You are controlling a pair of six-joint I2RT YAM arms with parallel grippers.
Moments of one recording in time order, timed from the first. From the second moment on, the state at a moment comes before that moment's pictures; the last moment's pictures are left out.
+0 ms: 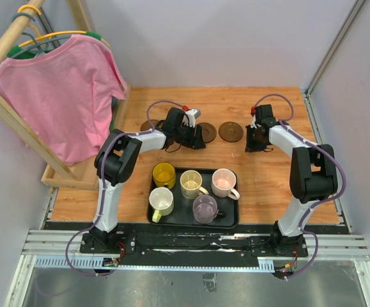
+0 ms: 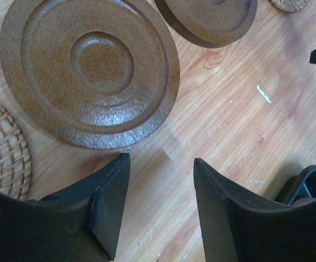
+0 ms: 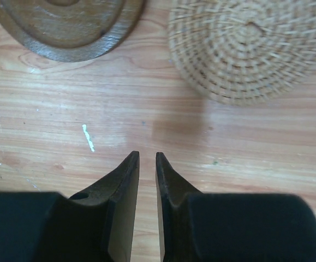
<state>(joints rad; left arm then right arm) -0.52 2.14 1.37 0.11 0.46 -0.24 0.15 1.79 1.19 -0.49 -0.07 0.17</state>
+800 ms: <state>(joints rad) -0.52 2.21 1.47 0.09 0.47 -0.24 0.04 1.82 1.16 -0.51 -0.05 0.20</state>
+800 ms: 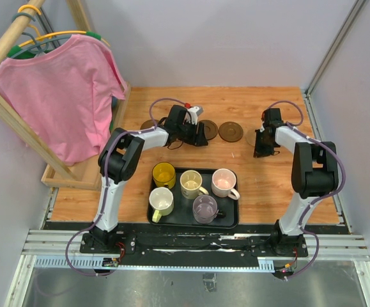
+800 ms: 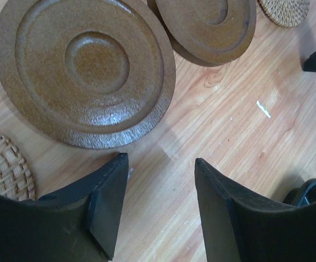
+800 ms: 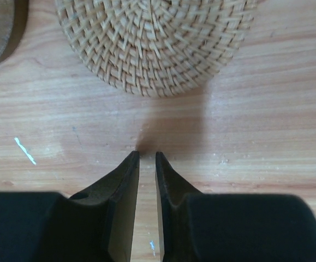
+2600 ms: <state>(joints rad) -0.41 1.78 1.11 0.15 0.31 -0.27 0.06 1.95 1.50 -0.44 -0.27 0.21</state>
